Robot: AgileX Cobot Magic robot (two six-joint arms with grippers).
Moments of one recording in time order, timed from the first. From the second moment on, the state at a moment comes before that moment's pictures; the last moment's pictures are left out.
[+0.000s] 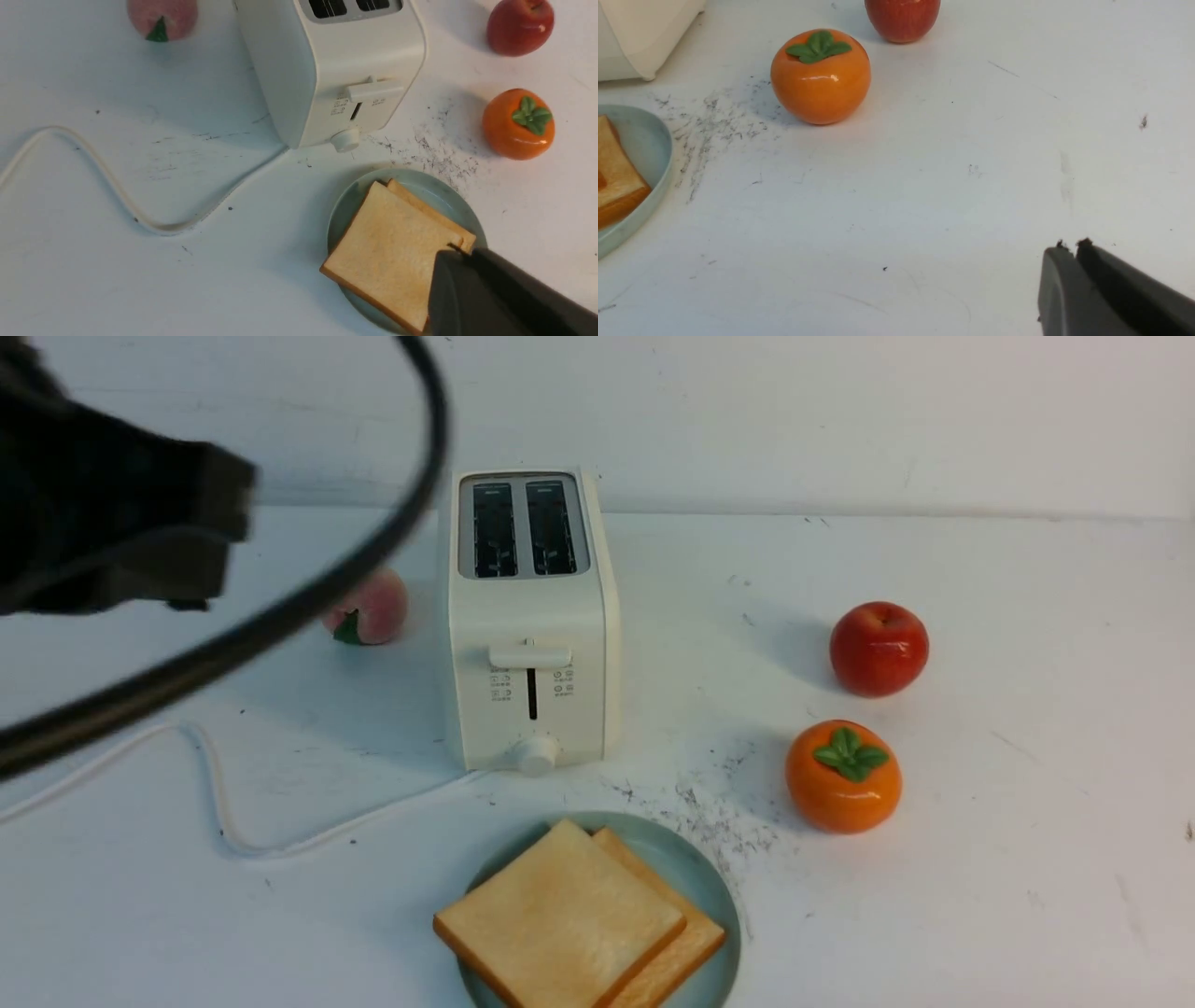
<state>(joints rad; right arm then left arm) 0.08 -0.01 0.01 0.01 0.40 0.02 -0.54 0.99 -1.35 0.11 1.13 -0.46</state>
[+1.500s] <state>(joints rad) 0.08 -0.01 0.01 0.01 0.40 0.02 -0.54 0.28 -0.20 0.19 0.28 -0.56</state>
